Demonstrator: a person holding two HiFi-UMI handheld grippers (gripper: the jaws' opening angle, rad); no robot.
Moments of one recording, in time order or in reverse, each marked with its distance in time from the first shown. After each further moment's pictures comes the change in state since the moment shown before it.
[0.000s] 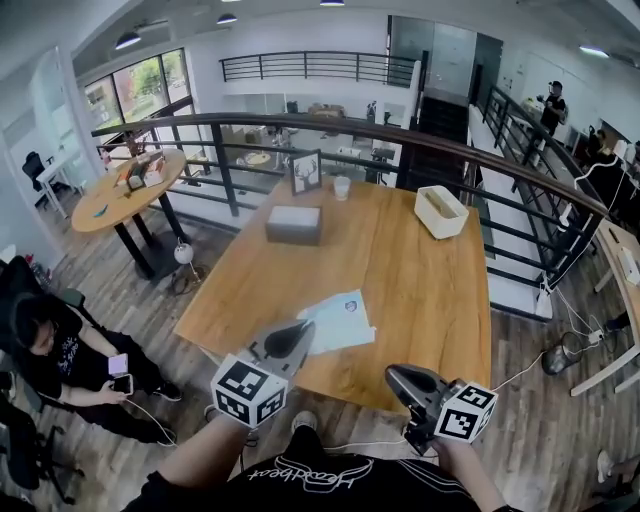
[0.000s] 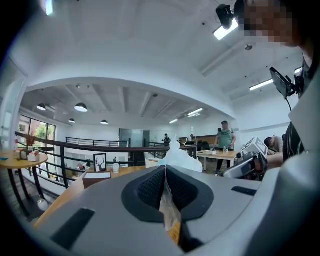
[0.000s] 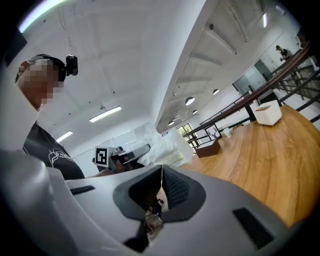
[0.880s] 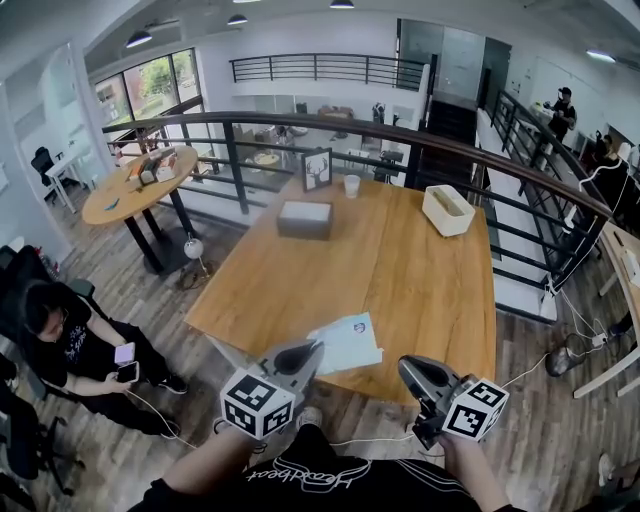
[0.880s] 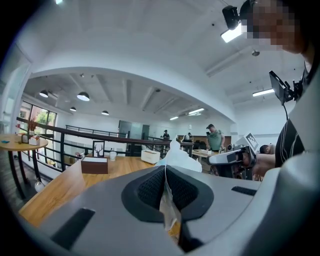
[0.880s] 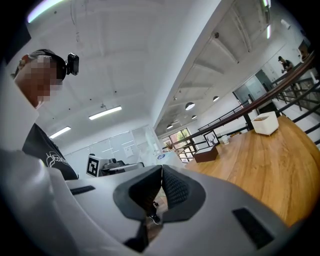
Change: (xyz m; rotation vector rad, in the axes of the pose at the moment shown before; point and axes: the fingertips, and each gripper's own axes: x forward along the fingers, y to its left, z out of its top) left arm -0.045 -0.043 -0.040 -0.098 0.055 -0.026; right arm -0.019 0.024 0.000 -0.058 -0.038 -0.040
